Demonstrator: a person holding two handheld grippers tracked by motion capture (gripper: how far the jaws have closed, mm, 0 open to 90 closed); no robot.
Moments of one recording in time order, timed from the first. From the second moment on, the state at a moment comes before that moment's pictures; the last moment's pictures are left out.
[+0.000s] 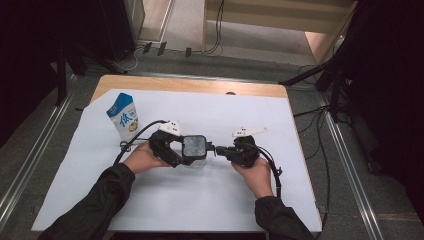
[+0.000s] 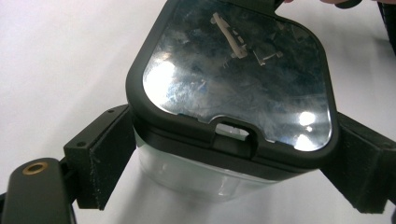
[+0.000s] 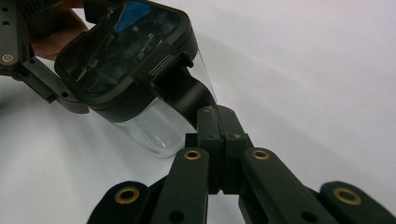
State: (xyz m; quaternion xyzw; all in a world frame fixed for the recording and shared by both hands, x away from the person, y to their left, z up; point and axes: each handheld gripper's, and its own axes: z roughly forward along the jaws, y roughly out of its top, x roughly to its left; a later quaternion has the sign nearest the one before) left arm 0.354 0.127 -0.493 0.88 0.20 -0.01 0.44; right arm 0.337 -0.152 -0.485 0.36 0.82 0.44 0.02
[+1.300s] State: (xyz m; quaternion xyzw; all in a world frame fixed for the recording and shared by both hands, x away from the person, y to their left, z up) left arm 0.347 0.135 -0.465 0.87 0.20 0.00 0.45; right arm 0.335 -0.153 -0.482 0.36 0.82 0.44 0.03
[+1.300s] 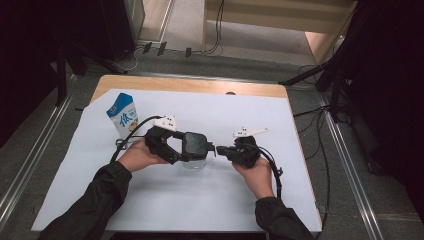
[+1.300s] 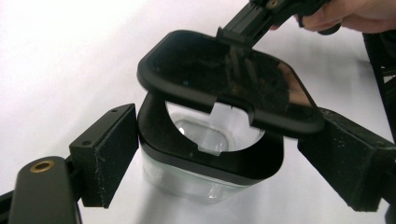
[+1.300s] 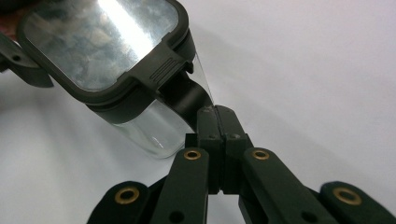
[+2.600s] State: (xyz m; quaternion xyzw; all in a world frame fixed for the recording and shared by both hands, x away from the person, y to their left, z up) left arm 0.337 0.141 -0.436 0.88 0.16 -0.02 0.45; right arm 0.332 -0.150 -0.481 0.35 0.83 0.44 0.02
